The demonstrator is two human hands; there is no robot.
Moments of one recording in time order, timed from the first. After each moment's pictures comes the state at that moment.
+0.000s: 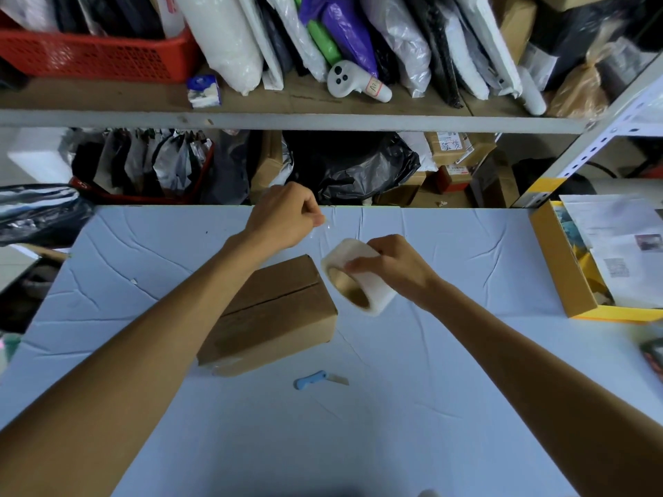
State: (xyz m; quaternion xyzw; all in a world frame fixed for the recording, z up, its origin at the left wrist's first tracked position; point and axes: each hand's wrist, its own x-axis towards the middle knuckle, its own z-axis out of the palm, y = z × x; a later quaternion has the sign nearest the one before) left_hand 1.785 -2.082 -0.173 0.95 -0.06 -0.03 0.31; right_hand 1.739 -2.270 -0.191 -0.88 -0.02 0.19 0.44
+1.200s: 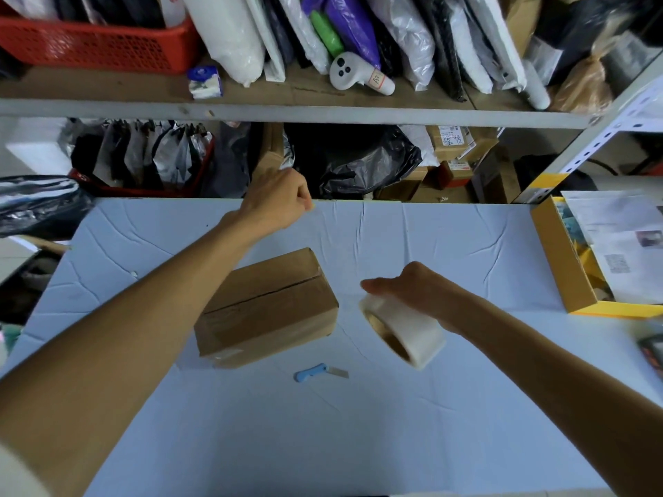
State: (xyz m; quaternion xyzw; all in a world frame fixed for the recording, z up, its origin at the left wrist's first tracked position) left_hand 1.801 -2.071 -0.175 0.97 -0.07 -0.02 0.23; right_hand 1.708 -2.283 -0.173 -0.85 0.16 0.33 0.37
